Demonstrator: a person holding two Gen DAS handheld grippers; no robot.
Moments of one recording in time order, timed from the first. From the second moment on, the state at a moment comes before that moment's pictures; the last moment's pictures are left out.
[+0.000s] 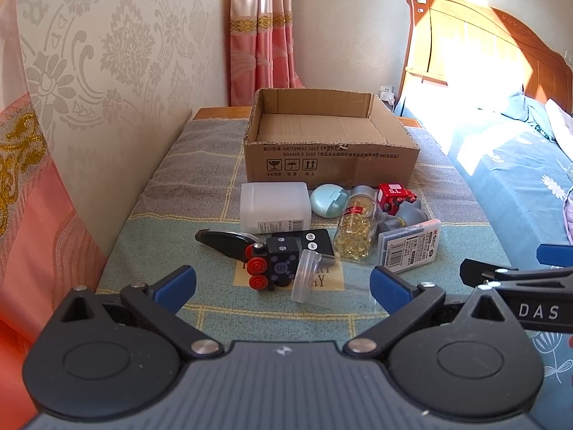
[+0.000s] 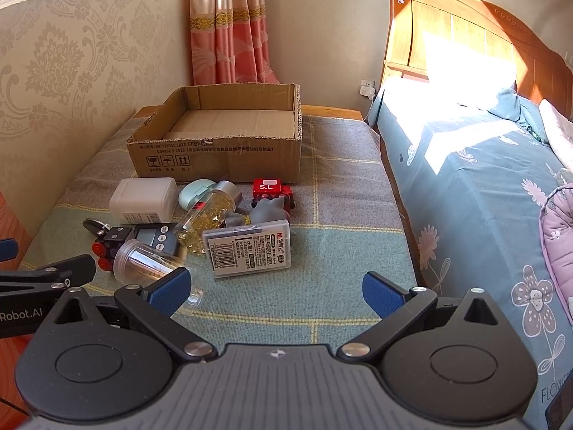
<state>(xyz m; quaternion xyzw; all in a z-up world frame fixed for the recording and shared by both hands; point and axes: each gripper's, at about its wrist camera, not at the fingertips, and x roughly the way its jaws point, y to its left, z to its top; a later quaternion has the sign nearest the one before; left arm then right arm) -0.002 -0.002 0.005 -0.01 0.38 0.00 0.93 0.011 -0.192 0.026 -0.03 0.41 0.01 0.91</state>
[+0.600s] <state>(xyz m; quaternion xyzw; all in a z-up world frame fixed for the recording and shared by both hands) 0.000 -0.001 0.005 -0.01 0.38 -0.01 0.93 0.012 -0.193 0.026 -0.03 0.41 0.01 0.91</state>
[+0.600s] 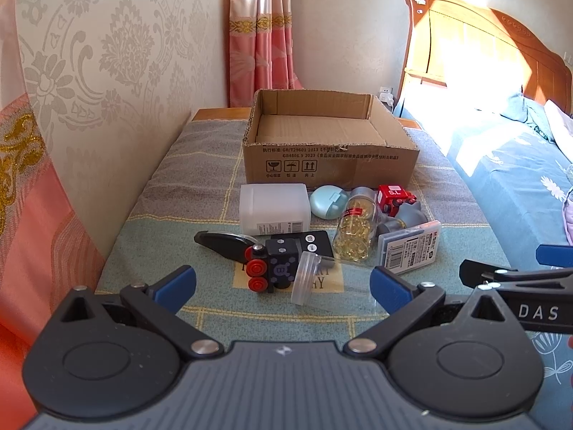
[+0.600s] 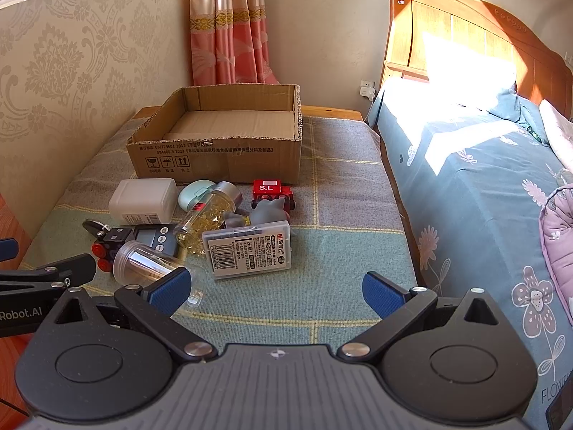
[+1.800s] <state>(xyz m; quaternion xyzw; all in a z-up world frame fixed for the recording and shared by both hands) 0.042 0.090 -0.033 -0.03 0.37 0.06 0.93 0.059 -0.101 -0.020 -0.13 0.39 0.17 0.90</state>
